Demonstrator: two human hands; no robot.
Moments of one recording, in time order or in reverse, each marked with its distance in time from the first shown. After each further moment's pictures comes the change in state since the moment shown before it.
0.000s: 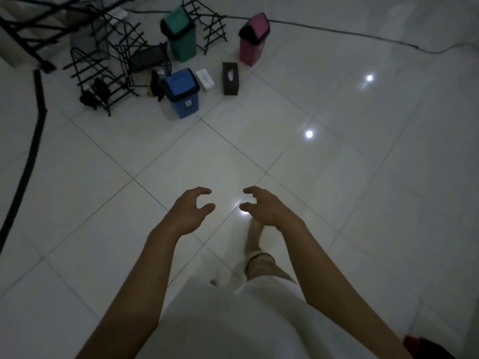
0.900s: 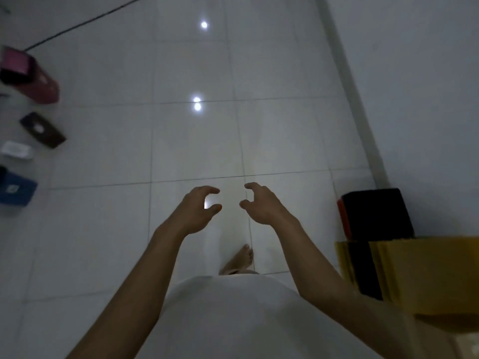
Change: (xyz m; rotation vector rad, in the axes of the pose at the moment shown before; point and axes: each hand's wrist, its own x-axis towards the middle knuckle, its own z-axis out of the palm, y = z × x) left_hand -0.029 0.250 0.359 0.577 -0.536 0.514; right_hand -0.198 0.366 -0.110 0.489 0.494 0.397
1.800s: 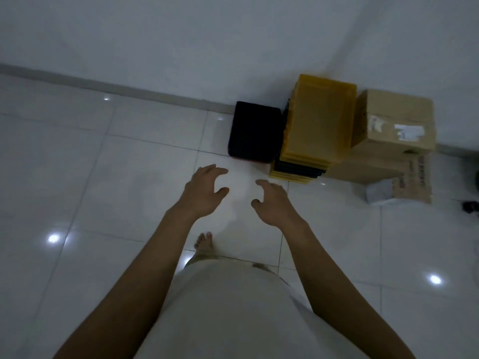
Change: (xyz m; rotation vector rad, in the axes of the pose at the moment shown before) left_hand 0.266 0.312 0.187 0.613 -0.787 0.880; right_hand 0.009 0.214 -0.117 0.815 0.753 0.713
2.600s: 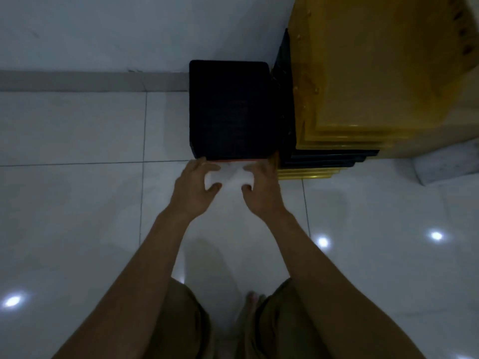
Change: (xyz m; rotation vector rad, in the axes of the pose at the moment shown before) left_hand 0.375 -0.251 0.246 0.001 0.028 0.247; right_hand 0.415 0.202 0.179 0.096 0.448 -0.028
